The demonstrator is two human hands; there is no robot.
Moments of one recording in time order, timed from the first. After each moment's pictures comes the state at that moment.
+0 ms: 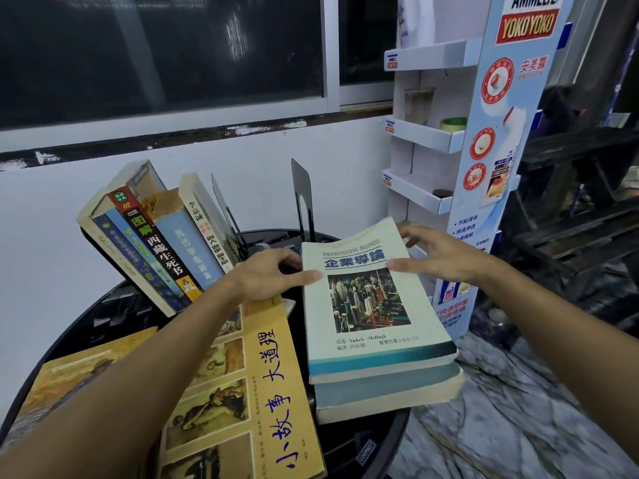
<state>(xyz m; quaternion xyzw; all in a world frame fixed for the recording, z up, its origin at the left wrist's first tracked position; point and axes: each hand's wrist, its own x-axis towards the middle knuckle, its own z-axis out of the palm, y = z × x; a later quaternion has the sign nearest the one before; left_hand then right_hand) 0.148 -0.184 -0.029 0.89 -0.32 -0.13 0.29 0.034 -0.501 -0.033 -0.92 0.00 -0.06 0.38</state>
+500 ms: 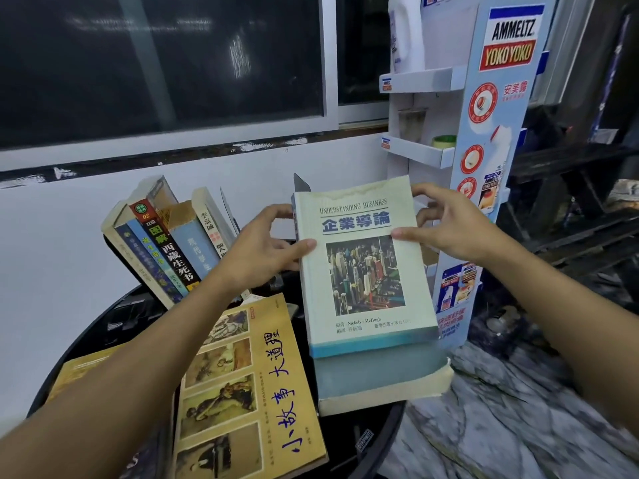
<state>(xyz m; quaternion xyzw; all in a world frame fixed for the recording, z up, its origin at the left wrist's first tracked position) 0.108 -0.172 0.023 0.79 -0.33 -0.04 0.51 -0.002 -0.476 0.037 -0.88 -0.04 -0.21 0.43</state>
